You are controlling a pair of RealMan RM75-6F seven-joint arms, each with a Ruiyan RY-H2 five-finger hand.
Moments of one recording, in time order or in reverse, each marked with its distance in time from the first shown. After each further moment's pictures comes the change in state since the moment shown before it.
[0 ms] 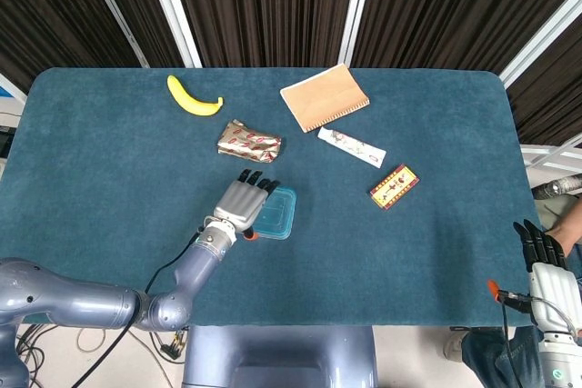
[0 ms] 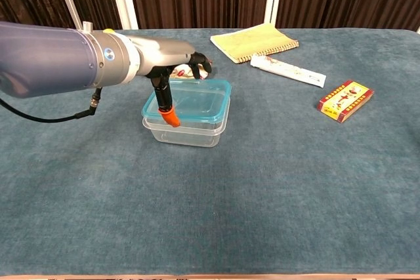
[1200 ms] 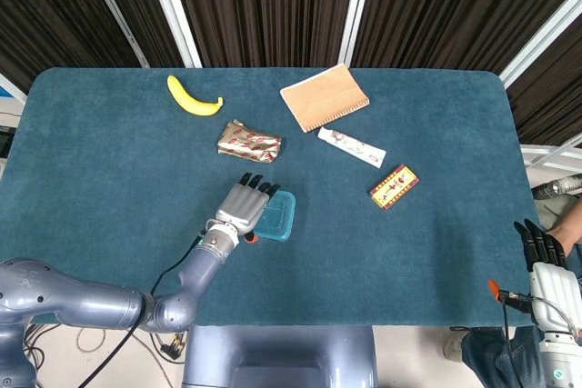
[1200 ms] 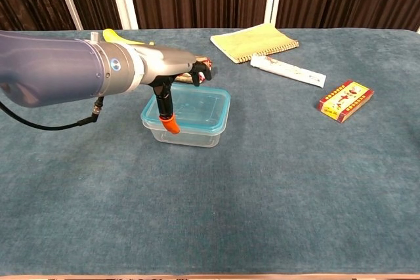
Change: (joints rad) left arm -0.015 -0.032 0.008 0.020 -0.031 0.009 0.034; right arm 0.000 0.001 0.001 0.003 -0.003 0.002 0.004
